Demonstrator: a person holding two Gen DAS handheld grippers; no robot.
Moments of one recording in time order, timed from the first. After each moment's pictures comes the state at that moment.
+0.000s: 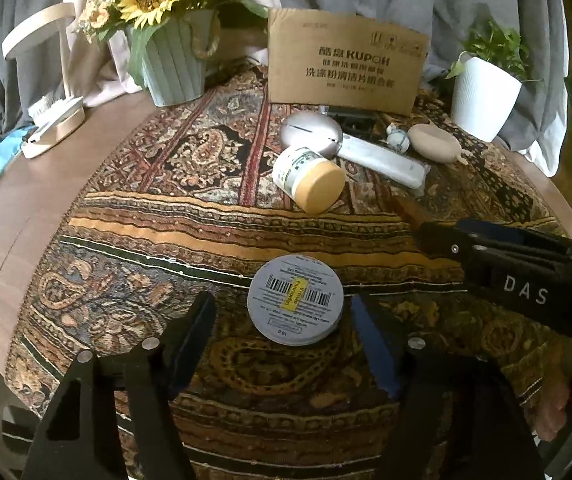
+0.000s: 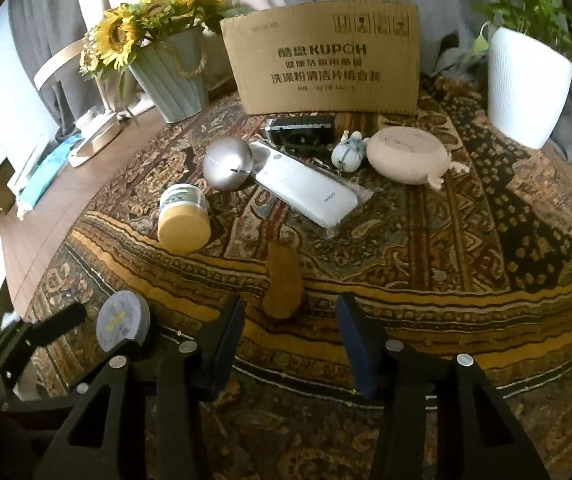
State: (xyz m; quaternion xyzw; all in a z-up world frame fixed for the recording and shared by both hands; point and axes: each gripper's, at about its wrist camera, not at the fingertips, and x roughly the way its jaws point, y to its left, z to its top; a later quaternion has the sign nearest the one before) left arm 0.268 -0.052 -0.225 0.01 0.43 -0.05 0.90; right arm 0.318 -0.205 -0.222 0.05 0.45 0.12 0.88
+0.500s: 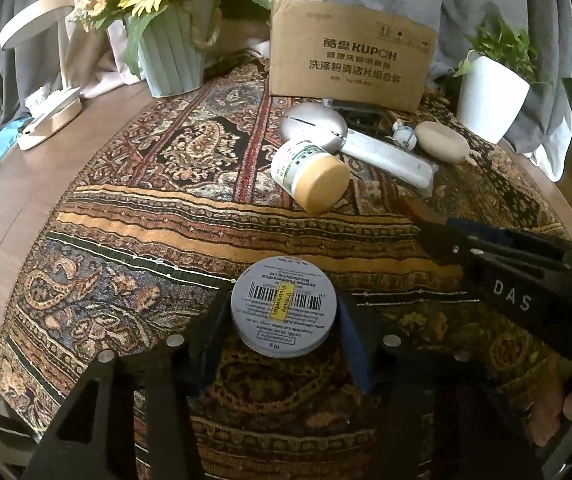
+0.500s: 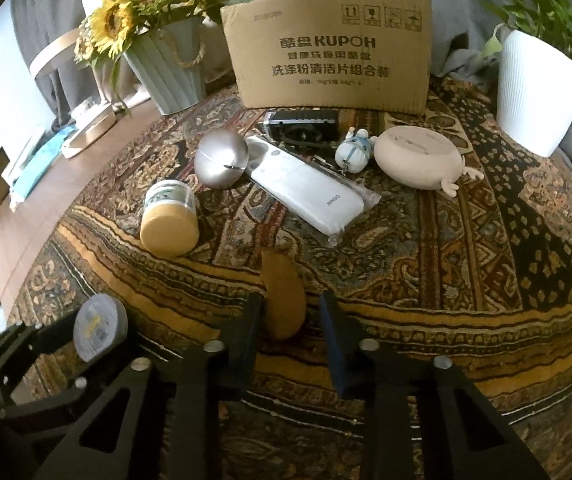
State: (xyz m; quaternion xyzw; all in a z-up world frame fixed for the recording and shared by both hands) left arm 0.282 -0.053 -0.232 -0.01 0.43 -0.05 0.90; right arm 0.331 -0.198 -0.231 0.02 0.46 0.11 0.88
